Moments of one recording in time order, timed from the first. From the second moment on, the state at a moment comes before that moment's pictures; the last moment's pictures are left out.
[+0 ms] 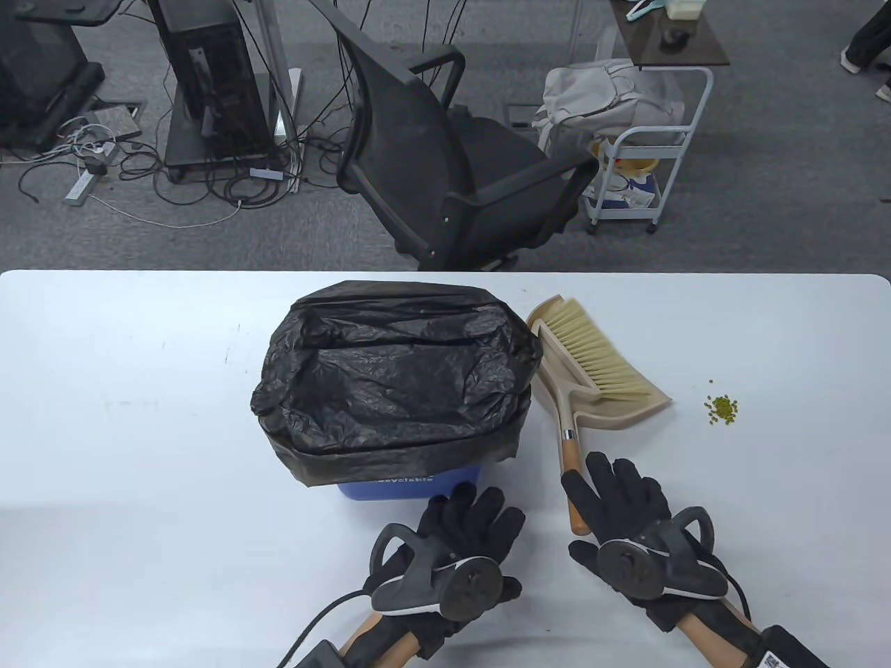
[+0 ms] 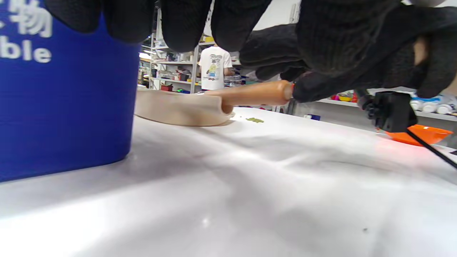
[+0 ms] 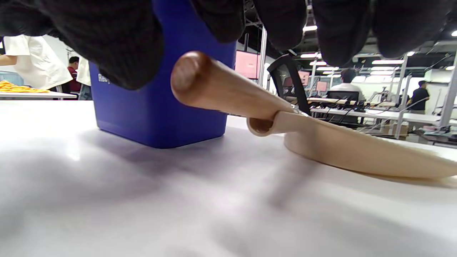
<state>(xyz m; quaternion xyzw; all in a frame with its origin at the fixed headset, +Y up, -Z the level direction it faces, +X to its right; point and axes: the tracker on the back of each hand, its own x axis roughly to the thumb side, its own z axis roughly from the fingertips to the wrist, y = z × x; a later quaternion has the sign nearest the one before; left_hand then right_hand) -0.038 -0.699 -0.210 -0.01 -0.34 0.07 0.94 0.196 -0.703 -0.228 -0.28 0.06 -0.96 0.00</state>
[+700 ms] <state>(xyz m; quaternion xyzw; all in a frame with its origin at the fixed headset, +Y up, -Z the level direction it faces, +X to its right) -0.066 -0.709 -0.219 -0.02 -0.30 0.09 0.95 0.169 -0.728 -0.232 -0.21 0.06 -0.97 0.14</state>
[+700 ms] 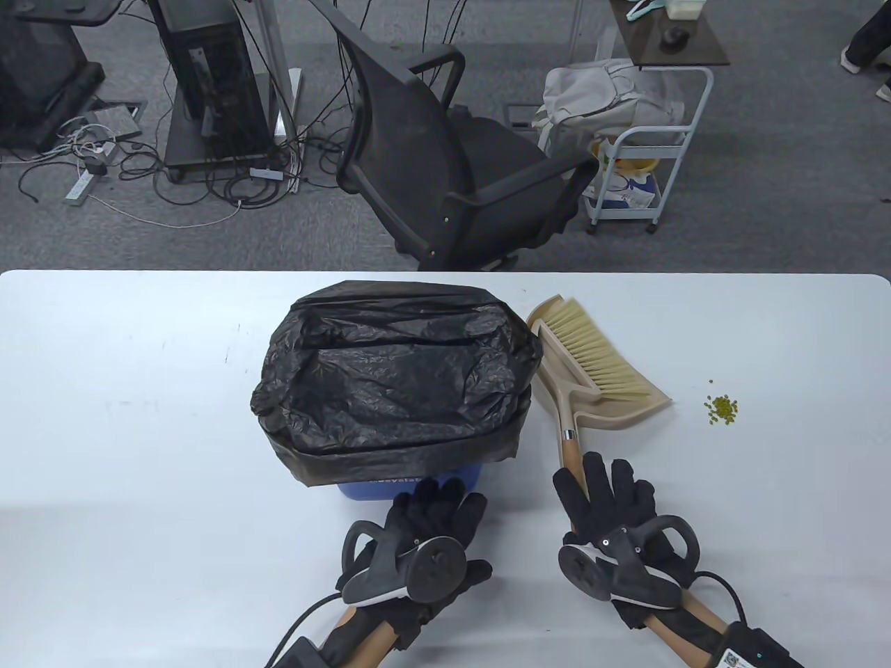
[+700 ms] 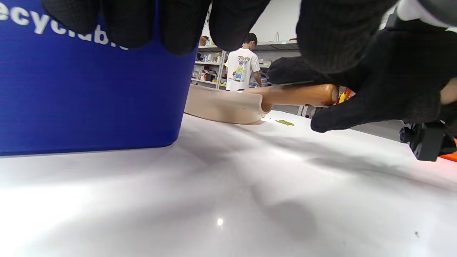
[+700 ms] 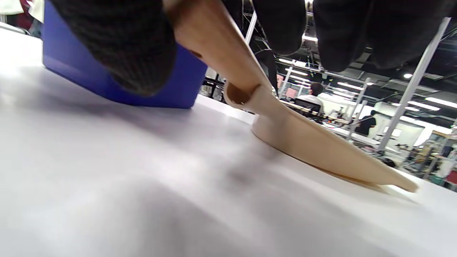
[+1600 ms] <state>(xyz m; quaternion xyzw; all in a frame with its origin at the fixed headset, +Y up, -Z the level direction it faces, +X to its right) -0.052 -0.714 -0.214 -0.02 -0.32 0.07 0.95 0.165 -0.691 -0.223 -0.25 0.27 -0.91 0.19</state>
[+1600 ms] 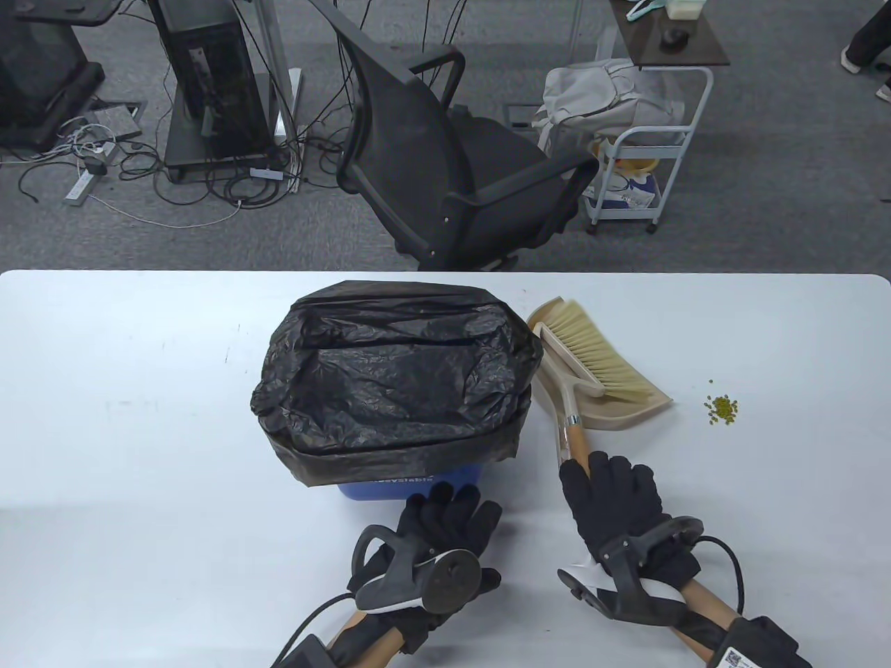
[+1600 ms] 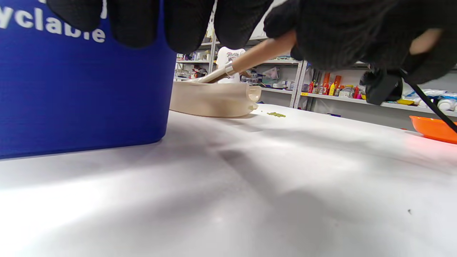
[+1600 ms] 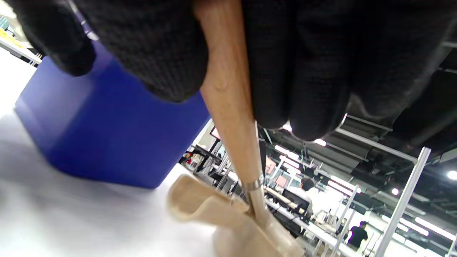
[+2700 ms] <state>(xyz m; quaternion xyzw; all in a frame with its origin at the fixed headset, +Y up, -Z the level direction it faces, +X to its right) 0.009 -0.693 -0.207 0.02 -0.39 0.06 0.92 0.301 -0.578 -0.224 -0.08 0.38 -0.92 -0.05</state>
